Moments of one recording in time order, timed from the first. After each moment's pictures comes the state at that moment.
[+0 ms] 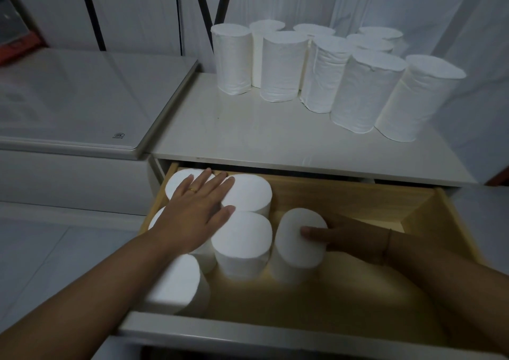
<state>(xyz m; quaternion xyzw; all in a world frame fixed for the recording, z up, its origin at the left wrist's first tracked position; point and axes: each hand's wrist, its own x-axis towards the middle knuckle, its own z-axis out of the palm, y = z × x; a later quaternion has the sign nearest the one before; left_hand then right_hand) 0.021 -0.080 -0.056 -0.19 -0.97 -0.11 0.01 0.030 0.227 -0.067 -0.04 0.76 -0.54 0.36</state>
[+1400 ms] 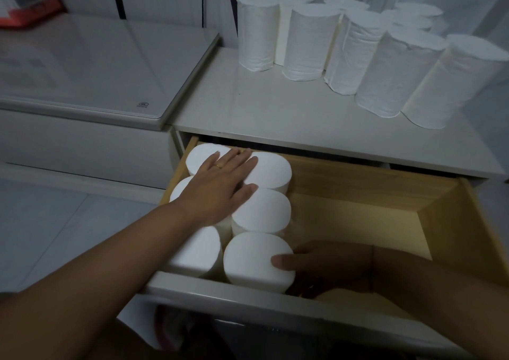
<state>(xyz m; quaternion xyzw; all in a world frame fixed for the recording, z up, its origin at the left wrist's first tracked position) 0.023 -0.079 -0.058 -0.23 -0.96 -0.14 0.01 0.079 0.155 -0.059 0.03 0.68 -0.44 0.59</state>
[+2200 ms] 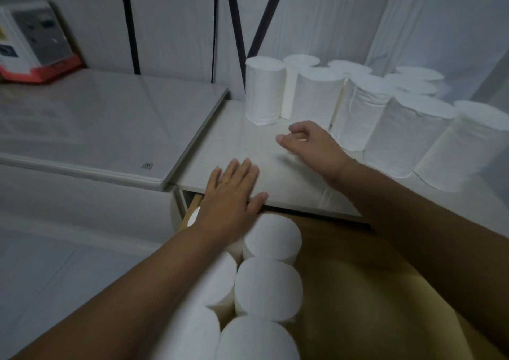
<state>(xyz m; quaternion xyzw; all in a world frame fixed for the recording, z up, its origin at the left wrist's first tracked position) -0.049 -0.063 -0.033 -0.12 -0.98 -0.13 0.09 -0.114 0.108 0.044 -0.06 0.85 -0.52 0.00</state>
